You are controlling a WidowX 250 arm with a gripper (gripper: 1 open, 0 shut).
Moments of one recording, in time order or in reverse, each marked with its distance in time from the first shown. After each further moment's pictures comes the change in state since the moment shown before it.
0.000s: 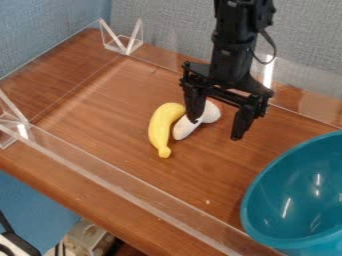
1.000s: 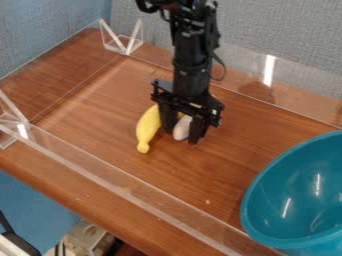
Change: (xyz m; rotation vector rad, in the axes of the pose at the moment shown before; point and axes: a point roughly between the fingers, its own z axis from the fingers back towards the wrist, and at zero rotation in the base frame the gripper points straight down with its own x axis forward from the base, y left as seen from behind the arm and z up) arm 0.019 0.048 -0.051 -0.015 0.012 -0.060
